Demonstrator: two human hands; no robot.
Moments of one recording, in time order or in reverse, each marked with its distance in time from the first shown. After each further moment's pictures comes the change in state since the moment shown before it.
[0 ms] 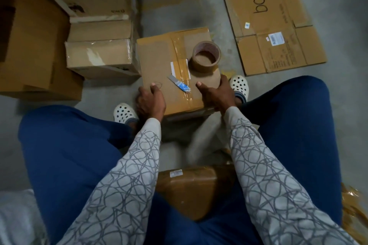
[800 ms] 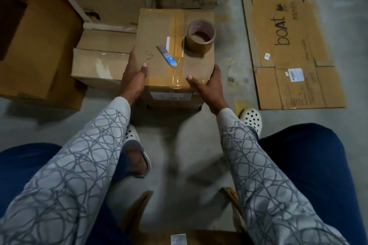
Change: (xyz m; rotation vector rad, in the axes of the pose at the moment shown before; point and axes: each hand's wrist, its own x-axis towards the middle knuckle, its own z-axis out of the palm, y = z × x) left_hand 0.181 0.053 -0.028 -0.219 -0.215 0.287; right_hand 0.113 -0.088 0.092 0.037 -0.084 -0.299
